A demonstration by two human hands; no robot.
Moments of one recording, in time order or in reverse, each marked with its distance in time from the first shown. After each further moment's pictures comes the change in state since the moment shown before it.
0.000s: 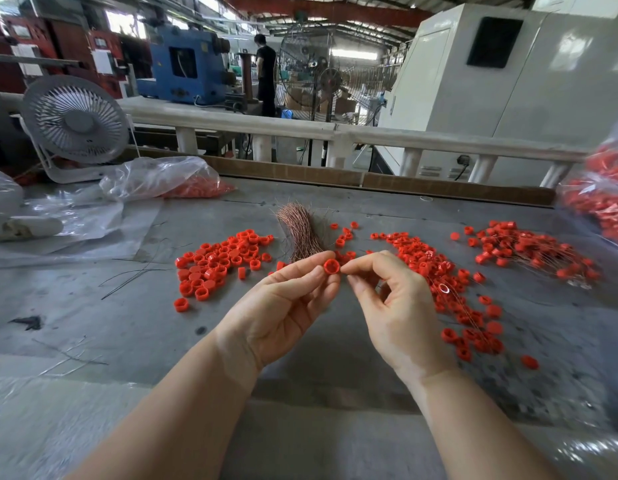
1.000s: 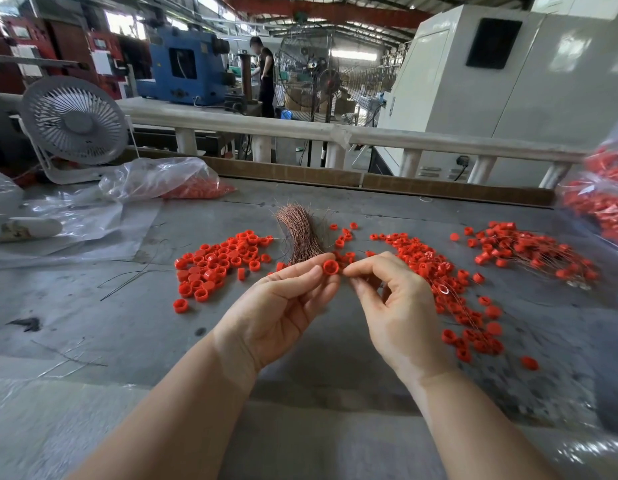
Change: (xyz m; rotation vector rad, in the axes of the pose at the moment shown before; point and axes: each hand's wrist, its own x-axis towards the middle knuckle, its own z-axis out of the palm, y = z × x) left_hand -0.002 0.001 0.000 0.027 0.044 -0.006; right_hand -0.001 0.002 -0.002 -0.048 0.010 -0.004
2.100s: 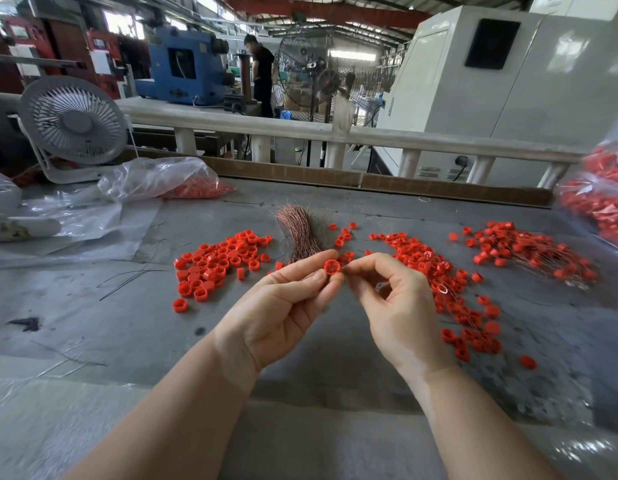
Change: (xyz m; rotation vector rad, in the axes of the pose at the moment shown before) left_hand -0.003 0.000 0.004 -0.039 -0.035 -0.014; right_hand 0.001 -0.006 -0.001 0.137 -0.017 0.136
